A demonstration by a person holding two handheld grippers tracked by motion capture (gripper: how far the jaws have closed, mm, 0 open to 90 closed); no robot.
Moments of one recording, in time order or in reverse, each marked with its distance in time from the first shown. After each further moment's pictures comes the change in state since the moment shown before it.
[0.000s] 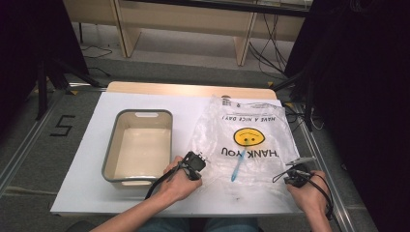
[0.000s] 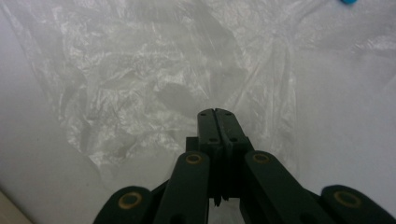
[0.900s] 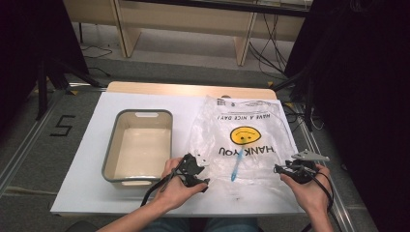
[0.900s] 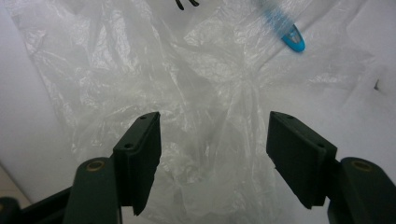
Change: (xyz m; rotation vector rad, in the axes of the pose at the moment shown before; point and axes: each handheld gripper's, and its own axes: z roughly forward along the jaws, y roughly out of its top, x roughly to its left) left arm -0.010 -0.011 -0.021 -0.218 0.030 0.037; right arm 0.000 0.011 -0.023 -0.350 0.077 0.082
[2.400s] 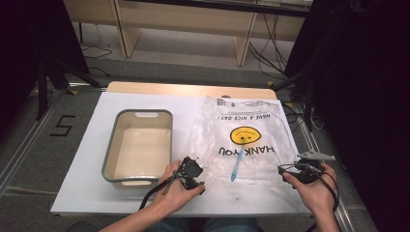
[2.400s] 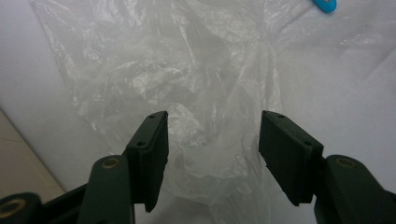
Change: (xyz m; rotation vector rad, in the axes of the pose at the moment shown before) left arm -0.006 -0.005 0.003 0.135 0.066 -0.050; right arm -0.012 -0.003 -0.004 0.053 -0.025 0.052
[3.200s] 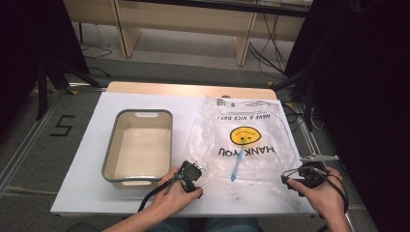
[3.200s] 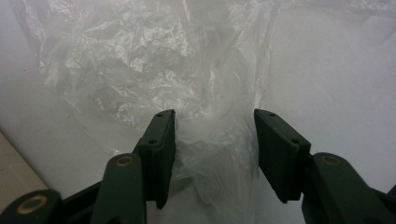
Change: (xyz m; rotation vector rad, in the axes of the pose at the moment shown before) left arm 0.000 -0.007 0.008 0.103 -0.050 -0.053; right arm -0.003 -0.005 -0.014 0.157 0.064 -0.023
